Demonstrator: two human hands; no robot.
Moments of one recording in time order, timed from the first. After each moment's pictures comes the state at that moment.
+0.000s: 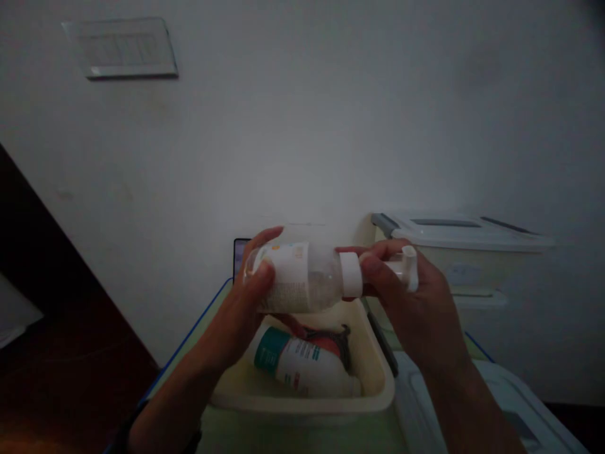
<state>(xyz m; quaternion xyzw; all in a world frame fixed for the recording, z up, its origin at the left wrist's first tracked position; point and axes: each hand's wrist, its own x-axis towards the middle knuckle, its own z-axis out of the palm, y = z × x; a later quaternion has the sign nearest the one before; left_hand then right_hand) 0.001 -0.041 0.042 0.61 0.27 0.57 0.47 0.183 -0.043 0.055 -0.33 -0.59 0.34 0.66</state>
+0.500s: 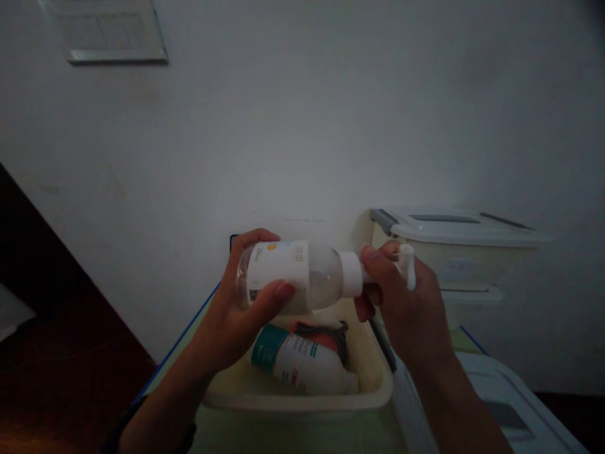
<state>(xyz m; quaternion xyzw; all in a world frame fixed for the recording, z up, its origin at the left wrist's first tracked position) -0.008 -0.042 0.042 0.68 0.31 0.57 0.34 0.173 -0.048 0.055 -0.41 -0.54 0.32 0.66</state>
